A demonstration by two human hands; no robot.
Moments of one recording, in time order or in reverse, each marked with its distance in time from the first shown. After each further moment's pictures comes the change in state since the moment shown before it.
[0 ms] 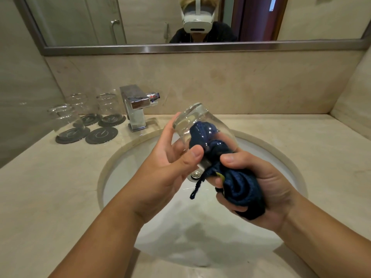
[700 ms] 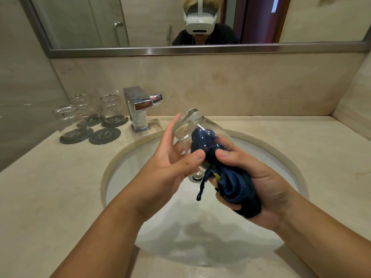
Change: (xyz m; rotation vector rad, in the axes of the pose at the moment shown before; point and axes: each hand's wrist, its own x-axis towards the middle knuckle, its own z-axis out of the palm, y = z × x) left_hand 0.001 -0.002 -0.006 0.096 0.045 -0.065; right_hand 0.002 0.000 0.006 -0.118 0.154 0.014
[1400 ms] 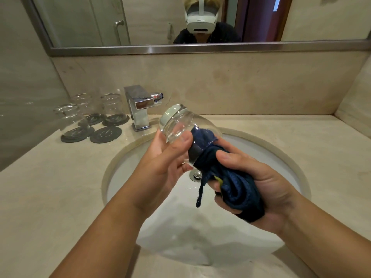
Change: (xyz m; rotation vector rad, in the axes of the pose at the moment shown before) left_hand -0.001 0.004 -0.002 -0.109 0.099 -0.012; right_hand -0.005 -0.005 0.014 0.115 0.031 0.053
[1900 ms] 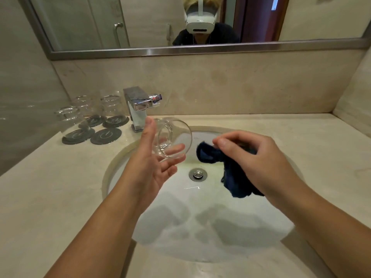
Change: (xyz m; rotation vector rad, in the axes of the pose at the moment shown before) left_hand 0.008 0.006 -0.005 -0.085 0.338 -0.224; right_hand 0.004 -0.016 -0.022 -0.888 0.490 -0.350
